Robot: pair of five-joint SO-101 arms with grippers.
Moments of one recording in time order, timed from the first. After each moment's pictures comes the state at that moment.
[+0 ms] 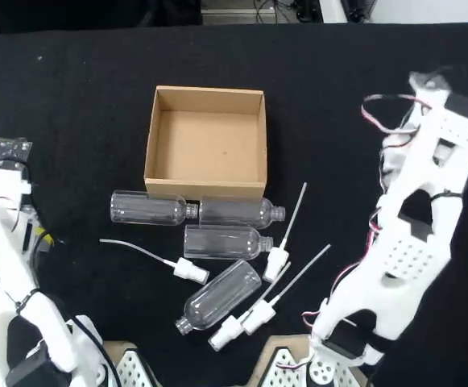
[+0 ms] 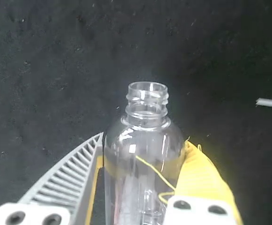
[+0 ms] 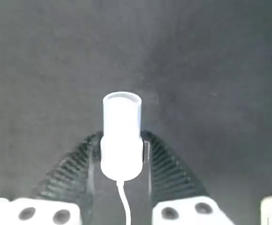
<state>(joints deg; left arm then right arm) -42.3 -32.3 44.2 62.8 -44.2 28.0 33.8 -35.2 94.5 17.2</state>
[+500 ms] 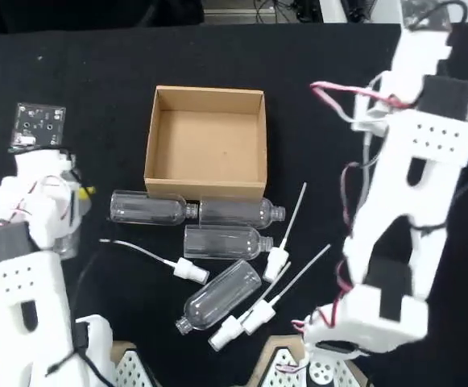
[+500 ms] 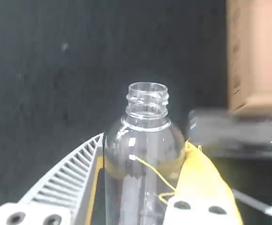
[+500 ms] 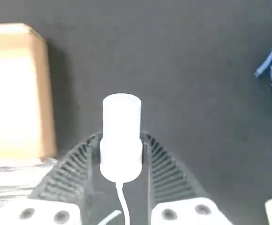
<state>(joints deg) -20.7 -53.8 44.0 62.9 -21.3 11.9 0.7 -29.4 96.5 2.7</state>
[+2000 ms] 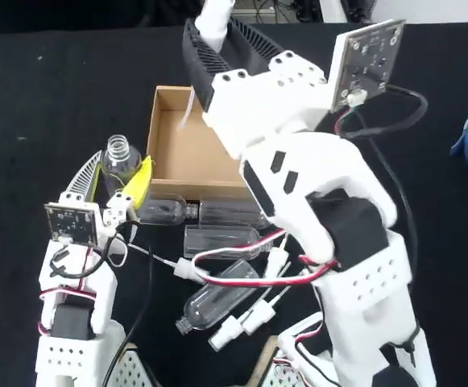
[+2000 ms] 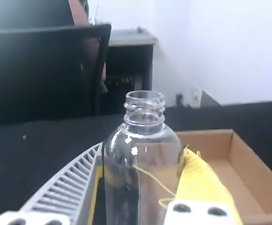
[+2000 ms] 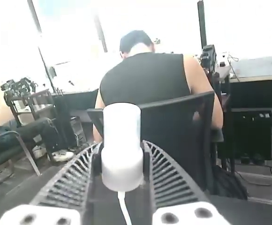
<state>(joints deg) -0.7 -104.0 92.7 17.4 -3.6 -27.7 -37.2 6.2 35.6 -14.4</state>
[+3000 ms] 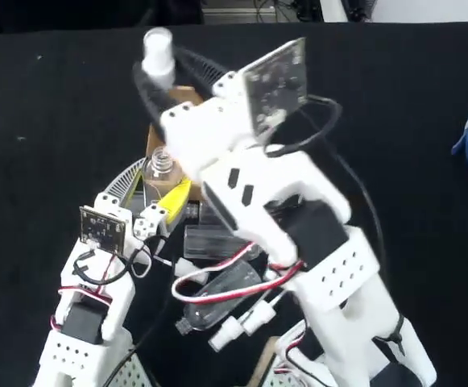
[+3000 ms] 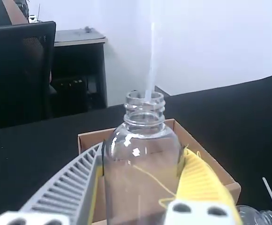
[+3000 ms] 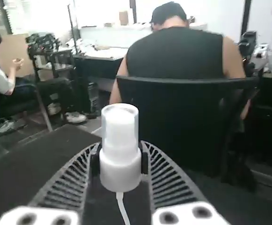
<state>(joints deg) 11.6 -104.0 95.1 16.1 -3.6 -37.4 -37.2 15.8 32.2 -5.2</state>
